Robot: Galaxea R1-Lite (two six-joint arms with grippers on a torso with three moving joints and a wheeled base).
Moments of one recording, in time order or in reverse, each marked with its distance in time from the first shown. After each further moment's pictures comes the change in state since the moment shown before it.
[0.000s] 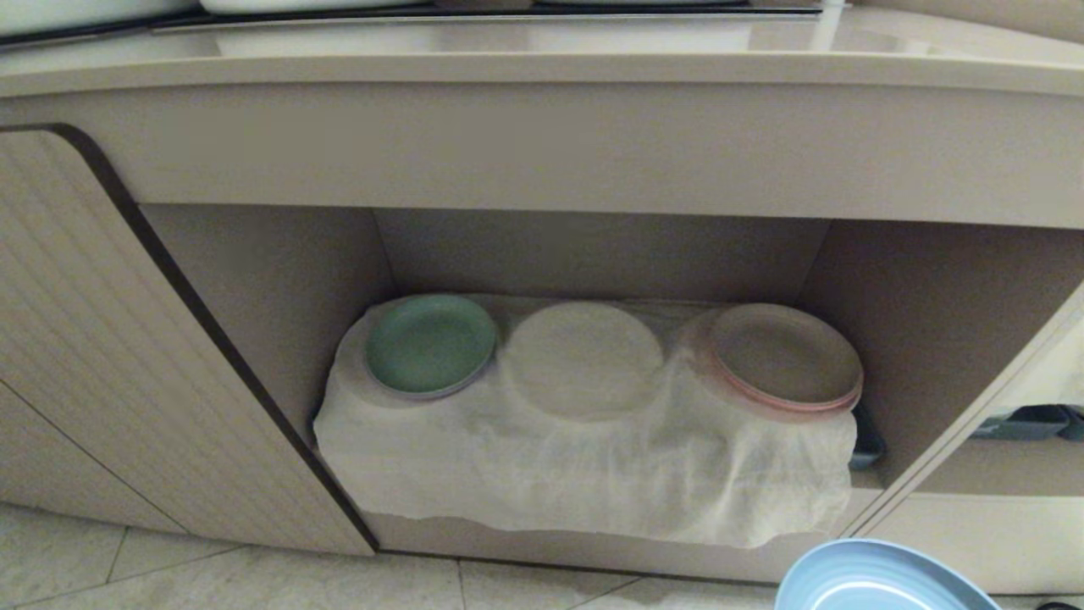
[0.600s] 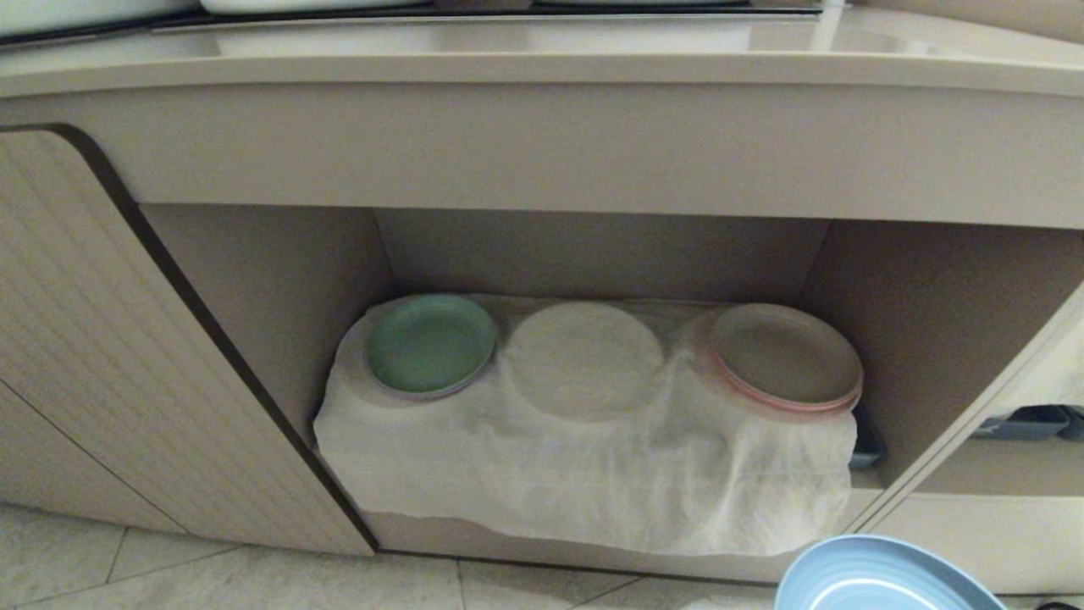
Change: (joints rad) left arm 0.000 0.000 0.000 0.000 0.000 0.000; right arm 0.001 -0.010 -0.005 -0.005 0.000 -0.020
